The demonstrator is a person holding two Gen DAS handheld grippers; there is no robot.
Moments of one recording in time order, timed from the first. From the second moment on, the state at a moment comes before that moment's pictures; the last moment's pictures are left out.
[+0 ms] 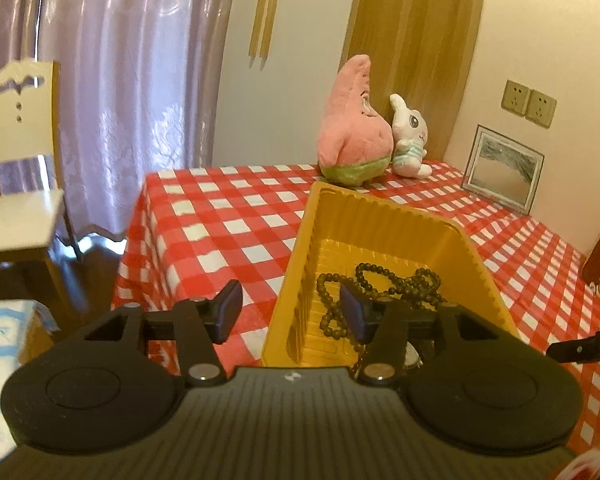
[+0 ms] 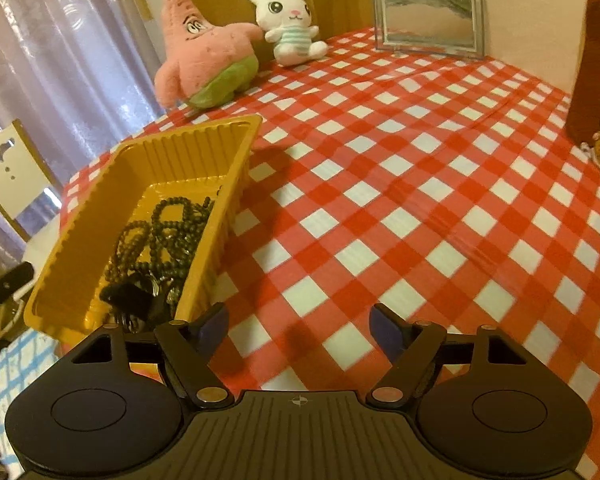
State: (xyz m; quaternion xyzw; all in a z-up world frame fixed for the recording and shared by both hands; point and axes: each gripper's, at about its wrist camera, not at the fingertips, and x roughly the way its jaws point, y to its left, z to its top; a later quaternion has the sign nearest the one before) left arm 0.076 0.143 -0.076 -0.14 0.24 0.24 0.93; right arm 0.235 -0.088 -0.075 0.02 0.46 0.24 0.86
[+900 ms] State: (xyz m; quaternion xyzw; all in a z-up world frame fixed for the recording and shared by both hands) left arm 0.068 0.000 -0.034 -0.09 0.43 0.11 0.89; right arm 0.143 -0.157 -0.037 0.05 0.51 0.21 0.83
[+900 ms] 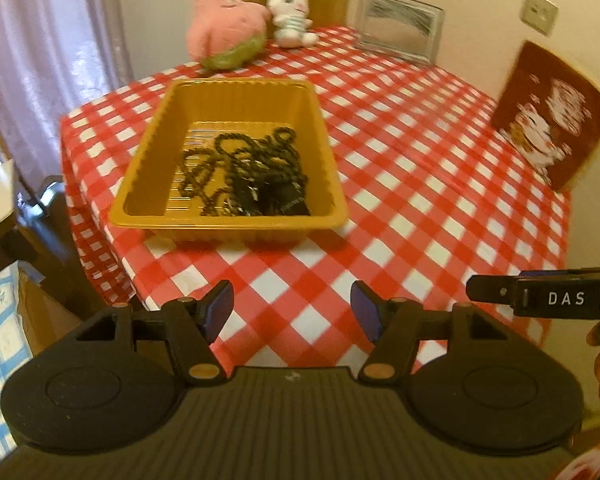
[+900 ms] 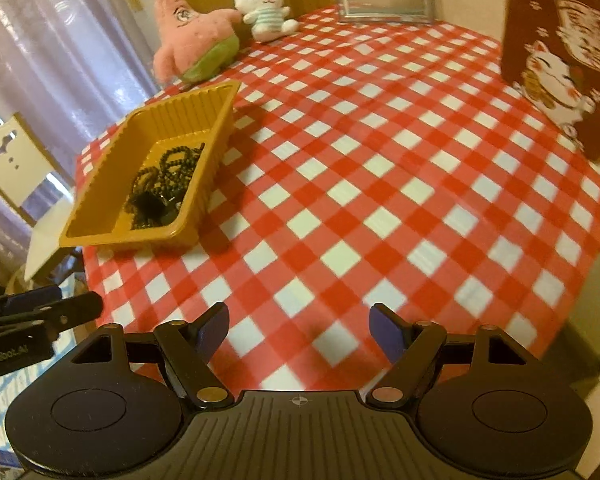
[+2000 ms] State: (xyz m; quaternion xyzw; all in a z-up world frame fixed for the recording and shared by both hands) left arm -0.009 0.013 -0.006 -0.06 0.40 0.01 0.91; right arm 0.029 -0.120 0.008 0.06 0.46 0.16 0.87
